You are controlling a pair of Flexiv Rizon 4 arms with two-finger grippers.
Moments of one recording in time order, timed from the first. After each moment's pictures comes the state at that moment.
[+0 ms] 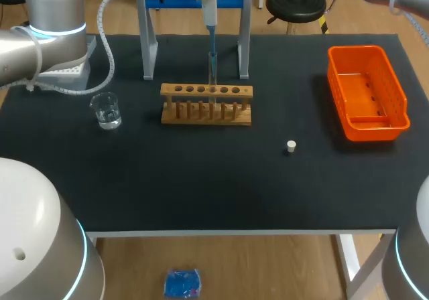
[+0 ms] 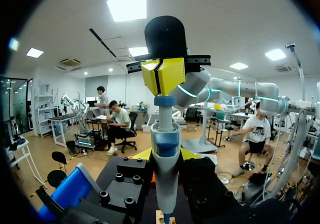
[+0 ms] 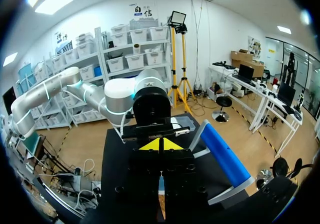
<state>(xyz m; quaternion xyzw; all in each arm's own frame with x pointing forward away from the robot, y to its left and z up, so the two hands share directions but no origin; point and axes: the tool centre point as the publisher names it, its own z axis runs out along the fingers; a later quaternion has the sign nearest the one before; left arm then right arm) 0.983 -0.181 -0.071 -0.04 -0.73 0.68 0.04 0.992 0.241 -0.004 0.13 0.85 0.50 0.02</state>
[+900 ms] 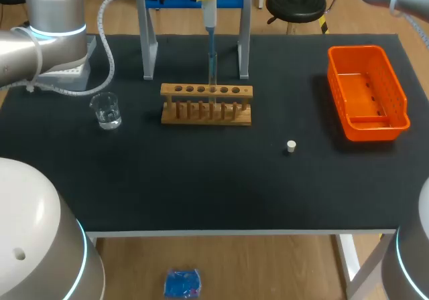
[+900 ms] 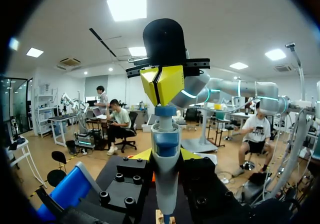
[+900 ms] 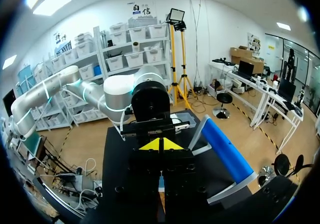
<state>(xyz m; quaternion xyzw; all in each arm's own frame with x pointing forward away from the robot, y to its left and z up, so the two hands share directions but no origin) 0.982 -0.181 -0.073 -0.04 -0.73 0.68 0.04 0.990 0.237 -0.018 0.14 0.86 0.50 0.01</state>
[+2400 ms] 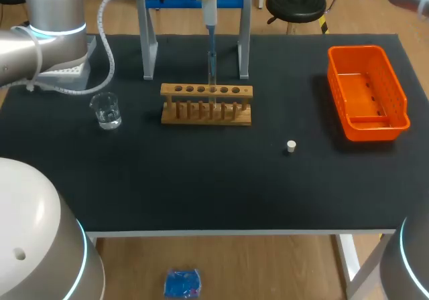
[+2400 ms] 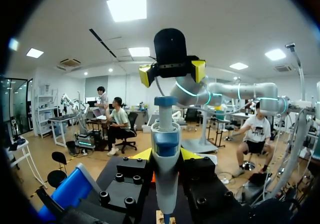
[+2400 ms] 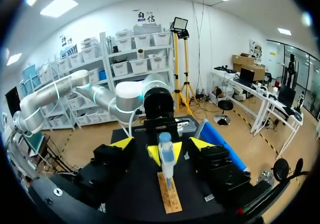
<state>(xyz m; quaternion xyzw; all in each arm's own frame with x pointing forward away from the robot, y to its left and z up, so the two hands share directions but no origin) 0.983 -0.181 -0.070 -0.04 -0.73 0.68 0.04 0.969 0.184 0.008 0.12 0.84 0.52 0.01</state>
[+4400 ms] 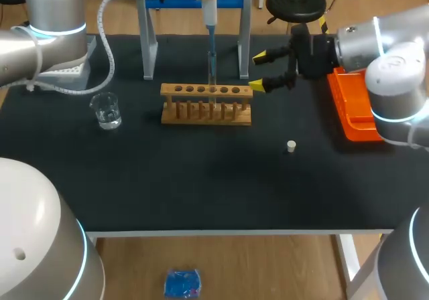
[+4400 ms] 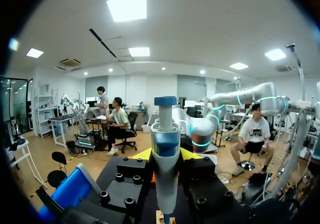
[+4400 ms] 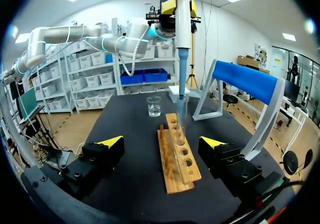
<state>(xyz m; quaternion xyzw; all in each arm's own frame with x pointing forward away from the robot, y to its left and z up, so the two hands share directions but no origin) 0.983 -0.181 -0.070 -0.04 -0.73 0.68 0.04 0.926 0.135 -0.259 0.08 0.84 0.54 0.03</state>
